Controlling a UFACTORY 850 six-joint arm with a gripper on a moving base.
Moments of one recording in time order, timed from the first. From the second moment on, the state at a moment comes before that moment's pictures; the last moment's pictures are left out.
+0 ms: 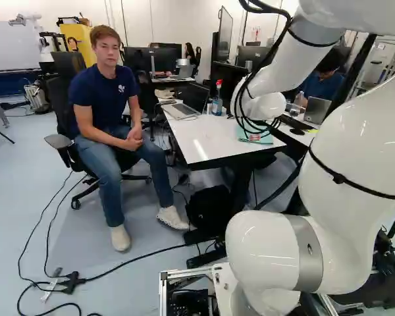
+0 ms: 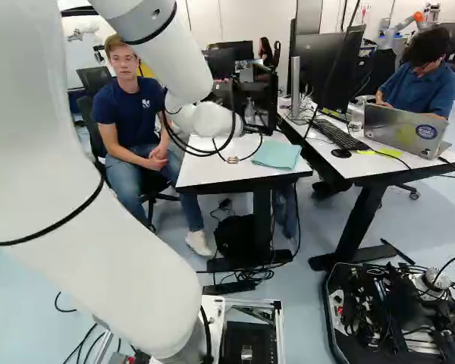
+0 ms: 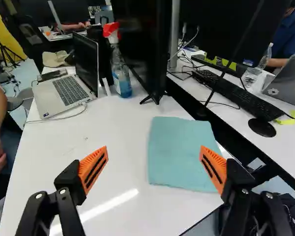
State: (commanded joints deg) arm -15.8 1.4 -37.8 0.0 23.5 0.0
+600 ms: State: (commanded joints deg) arm -18.4 -3.6 -46.9 0.0 10.7 0.0
